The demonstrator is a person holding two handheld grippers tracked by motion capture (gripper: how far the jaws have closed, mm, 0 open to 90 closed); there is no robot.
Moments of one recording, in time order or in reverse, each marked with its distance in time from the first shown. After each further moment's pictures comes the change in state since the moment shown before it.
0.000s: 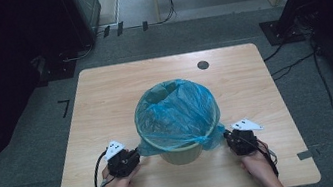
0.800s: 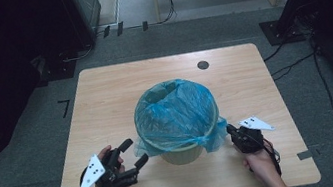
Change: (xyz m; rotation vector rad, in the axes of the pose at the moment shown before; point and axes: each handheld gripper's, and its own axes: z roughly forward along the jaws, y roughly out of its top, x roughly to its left) left arm -0.036 0.008 -0.054 -0.462 -0.302 0.280; right arm -0.008 0.006 -0.015 -0.122 0.019 0.065
